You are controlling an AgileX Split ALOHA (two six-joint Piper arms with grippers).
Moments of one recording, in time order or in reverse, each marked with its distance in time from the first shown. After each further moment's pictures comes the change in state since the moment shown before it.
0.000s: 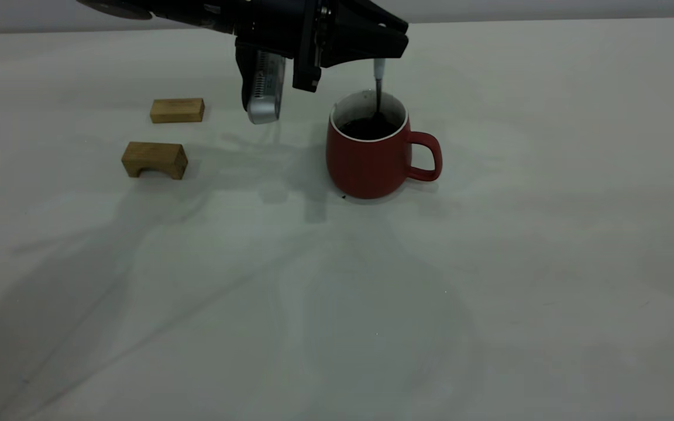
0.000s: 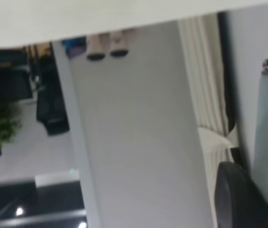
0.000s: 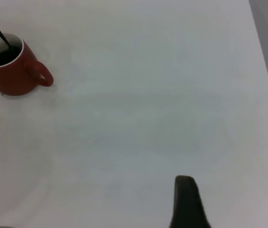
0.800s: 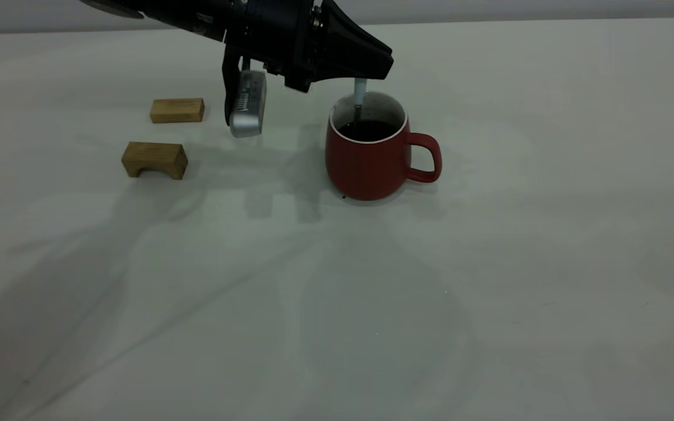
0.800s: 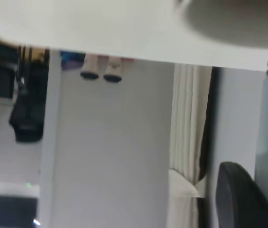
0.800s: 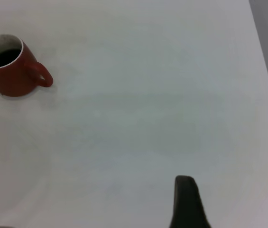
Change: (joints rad) left arm 0.013 0.000 -0.004 0.104 -0.082 -0.226; right arm 0.000 0.000 0.000 0.000 0.000 0.000
